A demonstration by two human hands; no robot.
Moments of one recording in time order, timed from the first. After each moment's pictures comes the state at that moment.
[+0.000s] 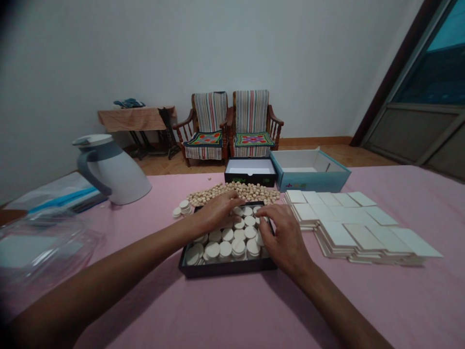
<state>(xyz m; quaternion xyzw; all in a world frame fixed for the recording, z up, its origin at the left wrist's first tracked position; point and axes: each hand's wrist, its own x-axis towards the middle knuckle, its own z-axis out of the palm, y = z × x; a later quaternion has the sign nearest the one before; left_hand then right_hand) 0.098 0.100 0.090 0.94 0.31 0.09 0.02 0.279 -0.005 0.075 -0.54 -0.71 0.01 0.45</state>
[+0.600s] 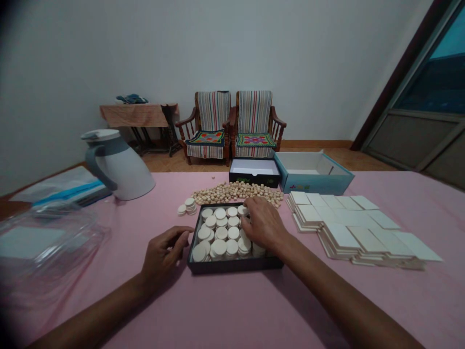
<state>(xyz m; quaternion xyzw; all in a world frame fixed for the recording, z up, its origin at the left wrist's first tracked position) -0.021 0.010 0.037 0.73 0.47 0.45 0.19 0.246 0.038 0.076 -0.57 -0.79 0.01 0.22</state>
